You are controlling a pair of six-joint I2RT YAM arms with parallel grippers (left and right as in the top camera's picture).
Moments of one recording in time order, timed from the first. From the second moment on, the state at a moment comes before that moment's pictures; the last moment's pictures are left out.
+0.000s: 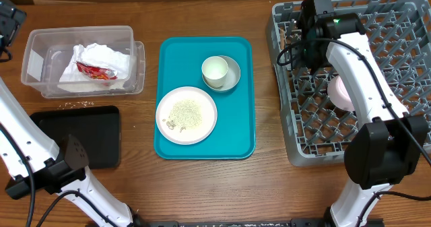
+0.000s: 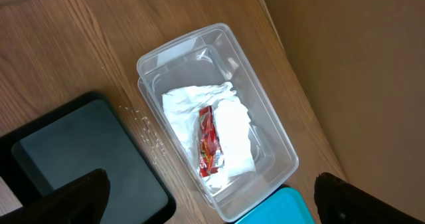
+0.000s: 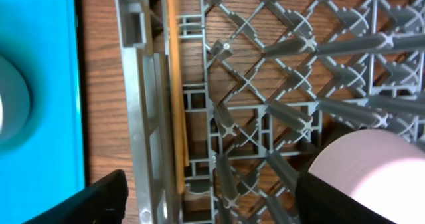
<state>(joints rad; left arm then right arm) 0.49 2.08 2.85 -1.69 -0.03 -0.67 0.16 1.96 1.79 -1.13 0.09 0.12</state>
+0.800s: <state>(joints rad) 0.49 2.08 2.85 -1.69 -0.03 -0.67 0.16 1.90 1.87 -1.53 0.04 0.46</state>
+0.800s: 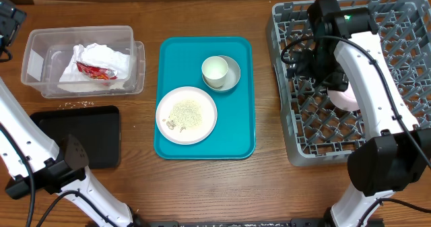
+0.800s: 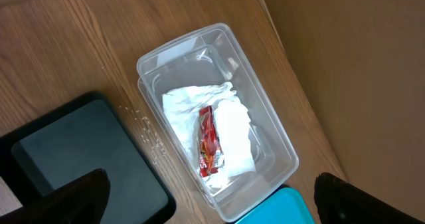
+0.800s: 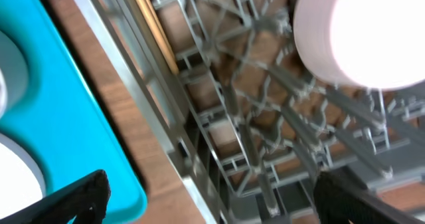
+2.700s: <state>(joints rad) 0.49 2.08 2.85 -1.69 -0.03 -0.67 0.25 1.93 2.22 -1.21 -0.24 0.53</state>
